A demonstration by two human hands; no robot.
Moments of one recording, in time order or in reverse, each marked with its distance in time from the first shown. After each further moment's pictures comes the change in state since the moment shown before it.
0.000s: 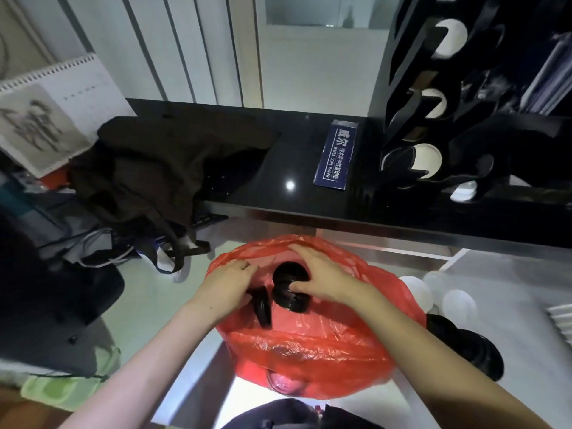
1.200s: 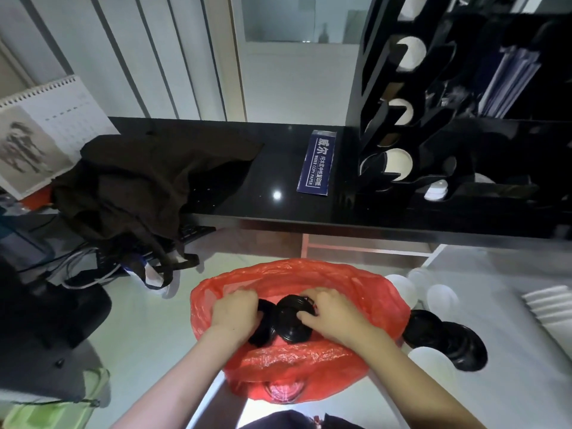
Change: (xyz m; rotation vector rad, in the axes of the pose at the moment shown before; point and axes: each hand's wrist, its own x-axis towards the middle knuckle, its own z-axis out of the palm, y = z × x) left_hand -0.004 0.059 0.010 -0.042 -0.170 -0.296; right_hand -0.069 0.005 0.026 -0.122 0.113 0.116
